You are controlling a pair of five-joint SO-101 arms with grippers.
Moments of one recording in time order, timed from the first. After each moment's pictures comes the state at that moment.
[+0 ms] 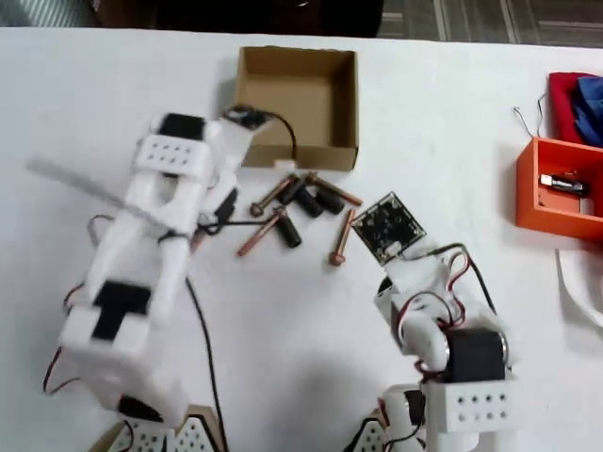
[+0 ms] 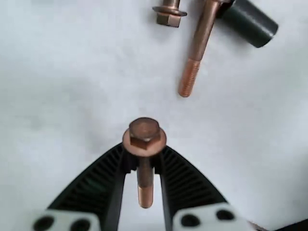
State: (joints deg) left arm 2.2 9.5 -5.1 94.2 -18.7; right arm -7.7 -72.0 53.8 80.5 34.7
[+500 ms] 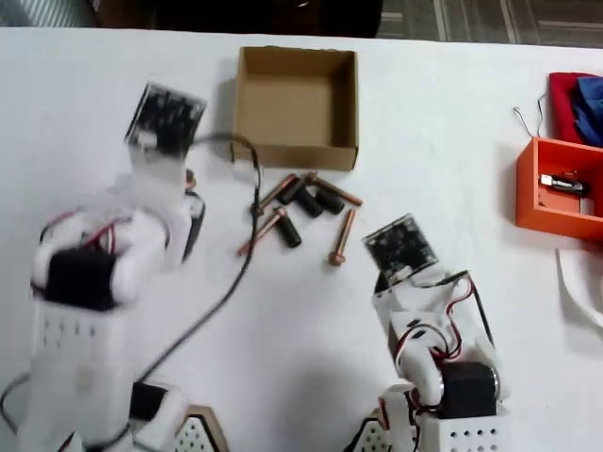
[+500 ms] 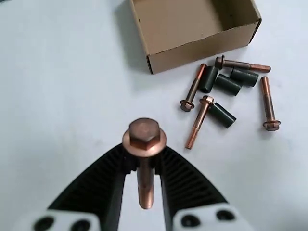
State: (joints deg) left arm 2.3 -48.7 23.6 79.3 -8.0; right arm -7.7 -87.3 66.3 71.0 26.0
